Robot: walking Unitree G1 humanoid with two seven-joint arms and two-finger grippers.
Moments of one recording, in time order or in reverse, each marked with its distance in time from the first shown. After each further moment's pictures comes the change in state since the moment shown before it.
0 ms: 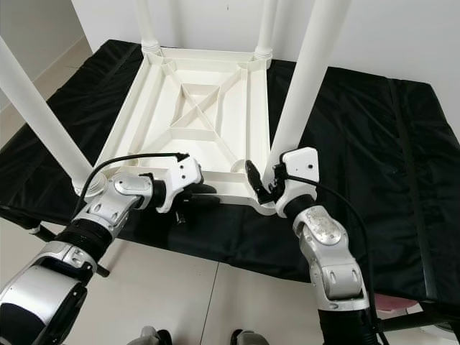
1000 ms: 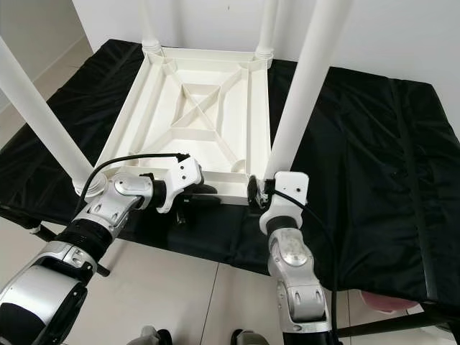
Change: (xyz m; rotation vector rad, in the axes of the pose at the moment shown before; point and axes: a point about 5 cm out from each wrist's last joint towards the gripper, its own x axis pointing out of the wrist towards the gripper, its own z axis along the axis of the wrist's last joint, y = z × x) left arm 0.001 -0.001 -0.001 -0.003 0.004 -0.004; right arm -0.011 0.030 -0.027 0.120 0.075 -0.382
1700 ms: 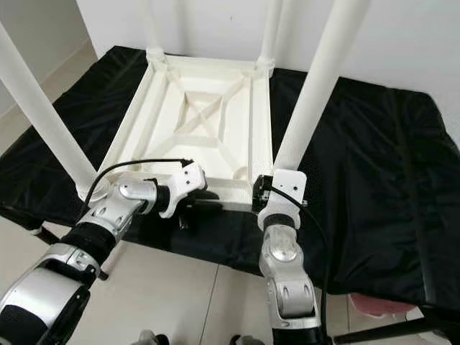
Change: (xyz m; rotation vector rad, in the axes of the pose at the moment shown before) left arm 0.005 -0.003 0.000 -0.008 0.007 -0.015; right arm 0.002 0.002 -0.017 -0.010 0.168 -0.181
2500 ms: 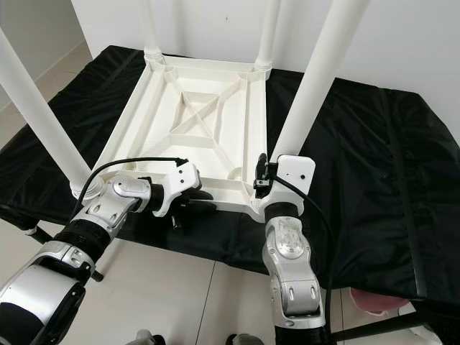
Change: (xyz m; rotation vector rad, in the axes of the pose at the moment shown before) left arm -0.005 -0.003 -0.010 -0.019 0.037 -0.041; right arm -0.005 0.000 0.031 0.029 -0.181 0.064
